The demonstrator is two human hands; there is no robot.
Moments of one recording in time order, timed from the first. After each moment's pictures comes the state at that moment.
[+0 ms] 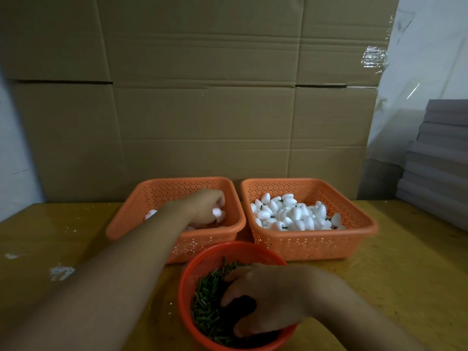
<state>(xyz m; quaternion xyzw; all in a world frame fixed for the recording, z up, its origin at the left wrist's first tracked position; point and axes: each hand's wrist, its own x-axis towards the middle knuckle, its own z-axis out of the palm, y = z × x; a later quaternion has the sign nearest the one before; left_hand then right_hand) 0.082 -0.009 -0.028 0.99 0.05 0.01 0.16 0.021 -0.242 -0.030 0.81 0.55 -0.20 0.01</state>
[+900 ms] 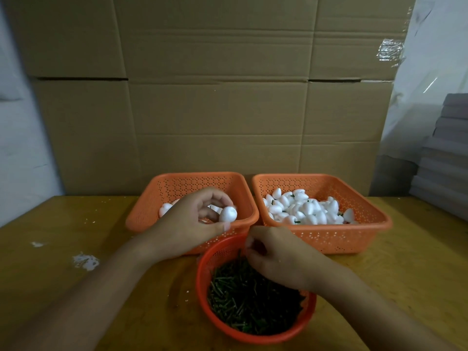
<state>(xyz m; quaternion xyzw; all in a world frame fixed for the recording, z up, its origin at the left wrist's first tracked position) -0.044 -0.031 -0.022 0.86 -0.08 0.17 0.47 0.037 -0.235 -0.048 0.83 0.49 0.01 -0.27</state>
